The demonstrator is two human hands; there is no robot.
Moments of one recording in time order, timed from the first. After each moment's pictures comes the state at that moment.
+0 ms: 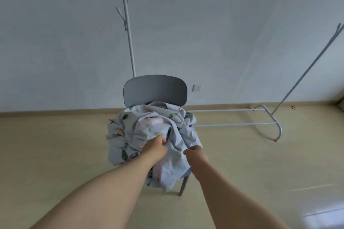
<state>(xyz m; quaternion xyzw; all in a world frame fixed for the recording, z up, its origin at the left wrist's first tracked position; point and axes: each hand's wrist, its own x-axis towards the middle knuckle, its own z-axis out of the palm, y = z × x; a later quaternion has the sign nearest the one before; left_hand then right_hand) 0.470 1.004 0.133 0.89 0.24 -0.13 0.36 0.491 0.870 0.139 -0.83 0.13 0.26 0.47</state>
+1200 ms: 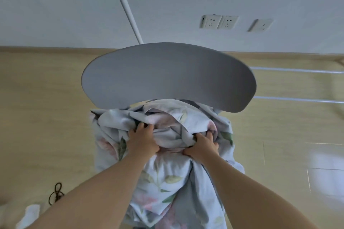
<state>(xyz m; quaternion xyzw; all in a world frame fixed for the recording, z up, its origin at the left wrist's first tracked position) 0.741 1.170 -0.086 0.86 0.35 -0.31 0.19 0.820 1.009 -0.082 -0.86 -0.03 0.49 0.11</state>
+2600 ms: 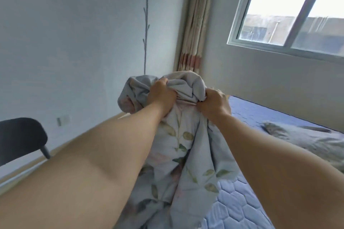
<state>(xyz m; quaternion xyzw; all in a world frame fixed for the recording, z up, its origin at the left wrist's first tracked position) 0.408 0.680 0.353 0.84 -0.23 0.04 0.50 0.321 0.562 0.355 -0.91 0.28 -0.23 0.20</state>
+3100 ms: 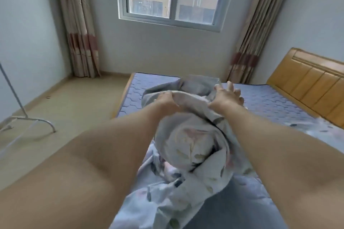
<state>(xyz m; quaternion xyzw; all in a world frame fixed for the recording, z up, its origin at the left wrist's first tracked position) 0.151 0.395 0.324 0.80 -0.49 -0.24 0.26 -0.006 0.337 0.352 -0.76 0.64 -0.11 0.05</state>
